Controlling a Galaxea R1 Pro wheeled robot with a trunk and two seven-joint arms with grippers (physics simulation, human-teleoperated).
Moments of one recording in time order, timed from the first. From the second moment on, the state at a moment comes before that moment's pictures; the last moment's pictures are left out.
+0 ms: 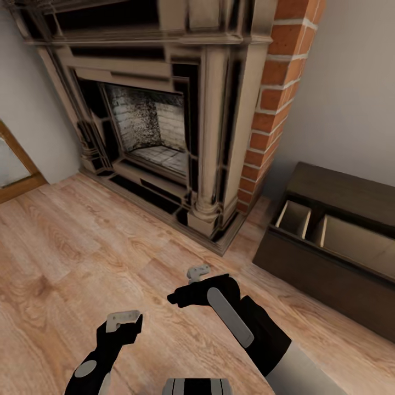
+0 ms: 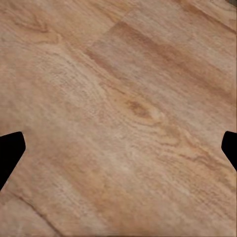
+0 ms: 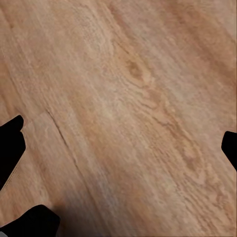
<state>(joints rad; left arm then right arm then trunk) -0.04 -0.08 0.03 -1.44 0.00 0.34 0.07 -0.63 0.10 0.66 -1.26 -0.76 0.94 -0.34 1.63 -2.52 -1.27</state>
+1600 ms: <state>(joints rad) -0.04 -0.08 0.03 -1.44 0.00 0.33 0.07 -0.63 0.10 0.73 -1.26 -0.76 0.93 -0.34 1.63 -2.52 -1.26</state>
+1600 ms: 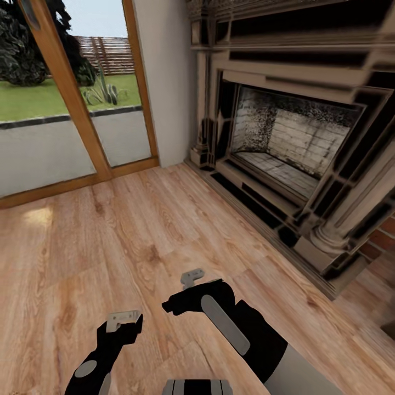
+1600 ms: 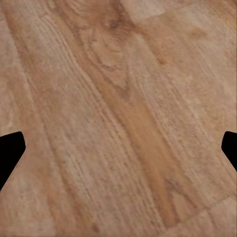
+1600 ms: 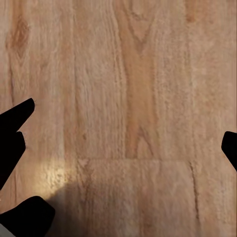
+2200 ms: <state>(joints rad) -0.04 -0.08 0.03 -1.44 0.00 0.33 0.07 -0.63 0.10 0.74 -1.26 -0.76 0.91 -0.34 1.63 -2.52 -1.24</state>
